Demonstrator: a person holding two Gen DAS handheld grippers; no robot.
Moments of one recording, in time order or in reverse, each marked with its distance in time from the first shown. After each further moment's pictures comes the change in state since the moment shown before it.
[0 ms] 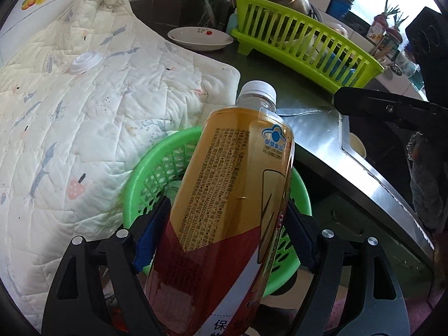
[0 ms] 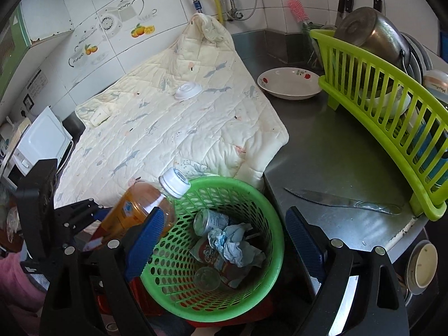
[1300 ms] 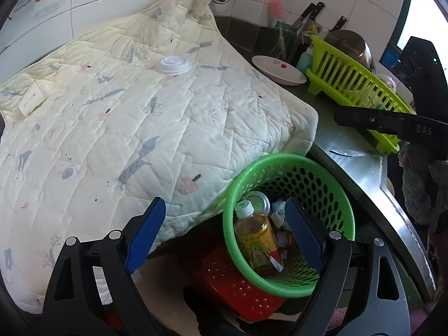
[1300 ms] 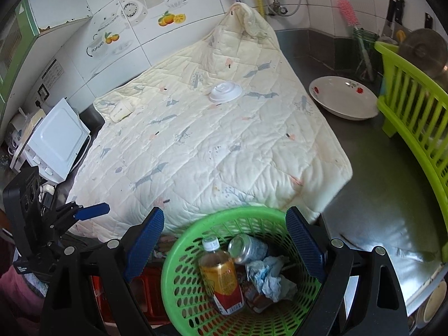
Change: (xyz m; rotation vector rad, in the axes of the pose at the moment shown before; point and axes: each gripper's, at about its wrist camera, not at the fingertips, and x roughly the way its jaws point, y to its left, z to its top) left arm -0.066 0.101 -0.010 -0.199 -0.119 0.185; right arm 0.073 0.062 0.065 -0.095 0.036 0.120
